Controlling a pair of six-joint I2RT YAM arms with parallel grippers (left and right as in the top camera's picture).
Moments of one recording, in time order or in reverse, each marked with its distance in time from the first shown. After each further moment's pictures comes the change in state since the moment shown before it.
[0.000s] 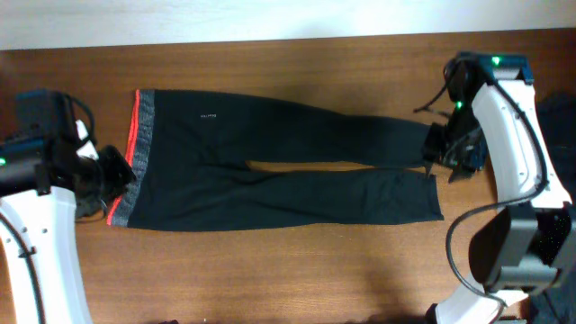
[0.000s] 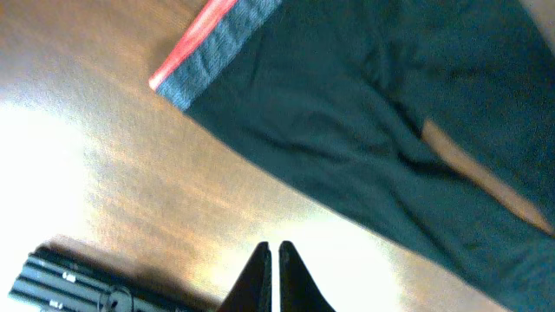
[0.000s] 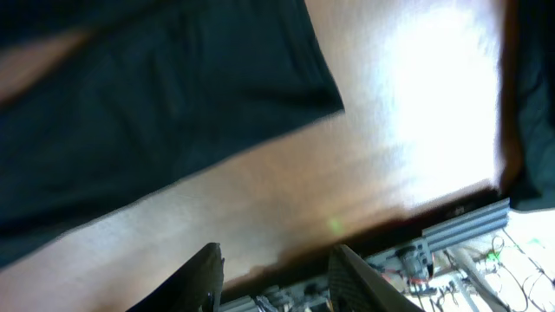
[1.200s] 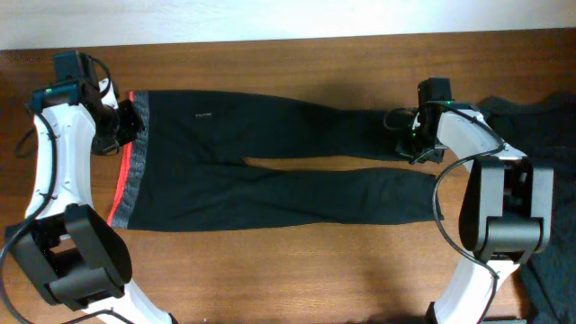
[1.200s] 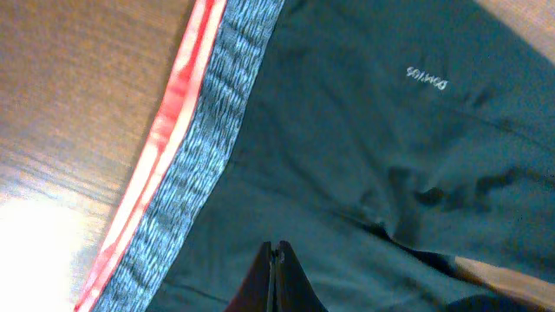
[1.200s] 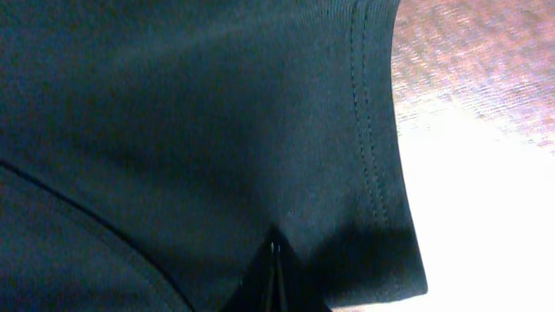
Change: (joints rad) left arm 0.017 0.510 0.103 0.435 0.056 0.177; right arm 0.001 0.190 -0.365 0.938 -0.008 -0.179
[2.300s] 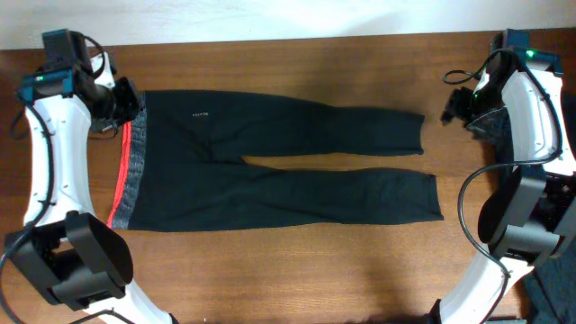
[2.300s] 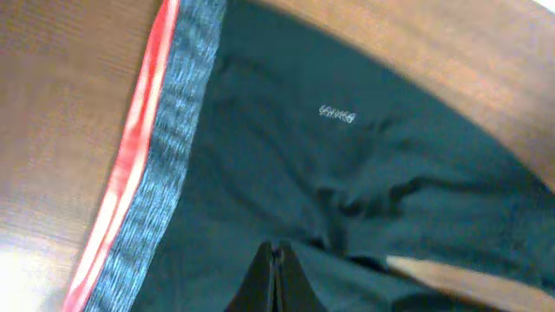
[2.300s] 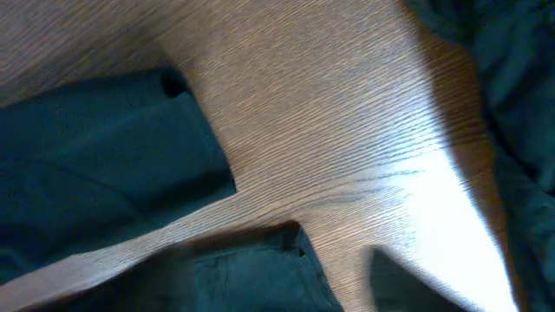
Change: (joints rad) left arm -0.010 -0.002 0.135 -0.024 0.089 0.000; right arm -0.188 0.019 0.514 -0.536 -0.052 0.000
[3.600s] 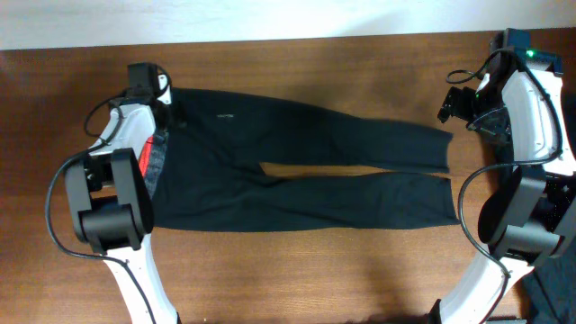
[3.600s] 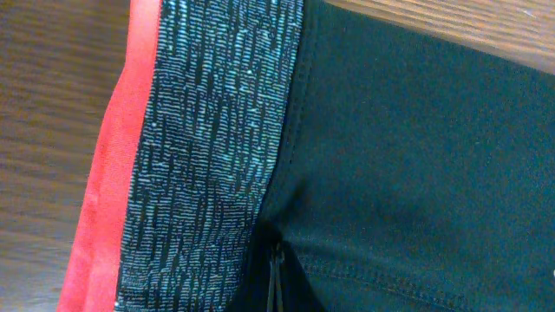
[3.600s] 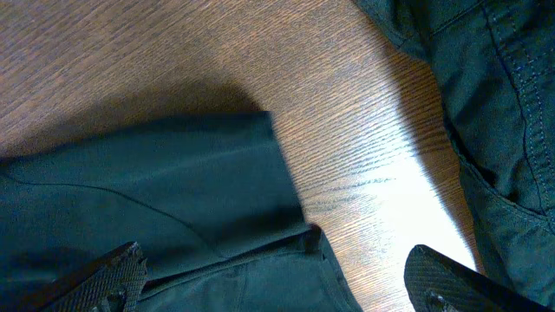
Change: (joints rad) left arm -0.129 0.348 -0.201 0.632 -0.161 0.090; right arm -0.005 0.000 0.000 0.013 0.078 -0.001
